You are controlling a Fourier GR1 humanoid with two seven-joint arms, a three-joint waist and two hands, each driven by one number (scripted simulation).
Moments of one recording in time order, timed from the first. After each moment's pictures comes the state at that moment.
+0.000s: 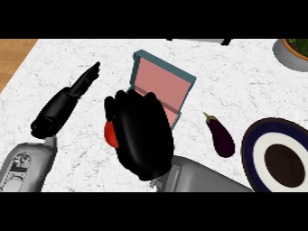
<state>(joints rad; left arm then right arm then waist) -0.31 0.21 -0.05 -1.50 -0.14 -0.25 -0.06 -0.73 0.00 0.75 -1.61 1.03 -0.09 0.81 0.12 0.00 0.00</state>
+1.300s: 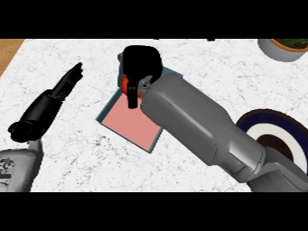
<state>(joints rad) -0.26 0.24 0.02 -1.52 -0.13 -0.25 -0.07 -1.22 0.00 0.61 -0.80 0.44 0.11 0.77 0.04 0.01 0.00</state>
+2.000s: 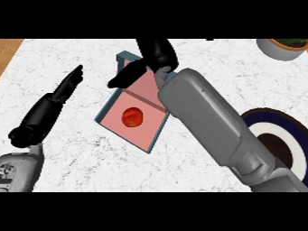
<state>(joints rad) -0.23 0.23 0.02 -1.56 -0.14 -0.24 -0.07 -1.13 0.00 0.33 -0.92 0.20 -0.21 0.38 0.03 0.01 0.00</state>
